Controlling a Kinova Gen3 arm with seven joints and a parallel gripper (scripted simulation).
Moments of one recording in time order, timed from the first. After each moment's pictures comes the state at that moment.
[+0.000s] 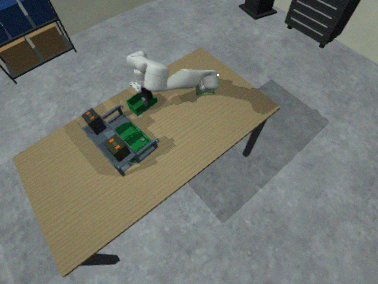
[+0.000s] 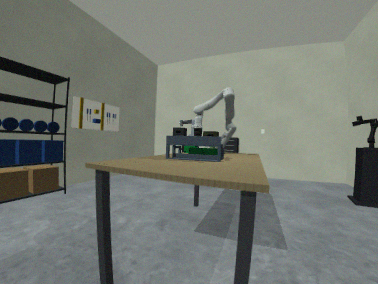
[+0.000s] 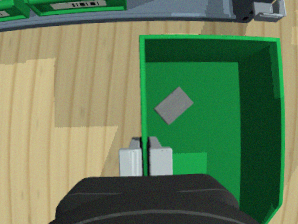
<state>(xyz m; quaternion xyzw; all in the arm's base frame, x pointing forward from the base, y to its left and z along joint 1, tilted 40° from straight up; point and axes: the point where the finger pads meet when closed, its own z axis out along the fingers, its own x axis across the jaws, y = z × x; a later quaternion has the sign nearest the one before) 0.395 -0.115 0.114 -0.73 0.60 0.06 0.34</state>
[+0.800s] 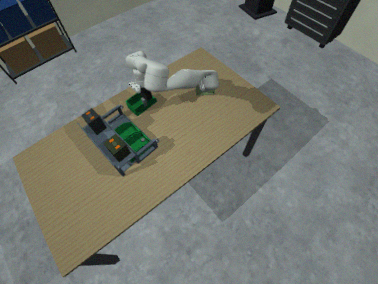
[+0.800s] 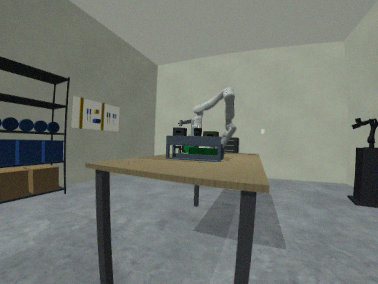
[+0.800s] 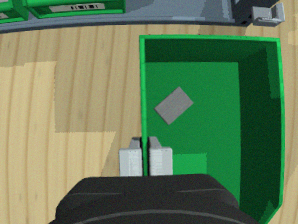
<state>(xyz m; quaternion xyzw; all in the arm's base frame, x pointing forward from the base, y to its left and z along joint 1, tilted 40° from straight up) 0.398 -0.117 0.115 -0.73 0.59 0.05 0.34</state>
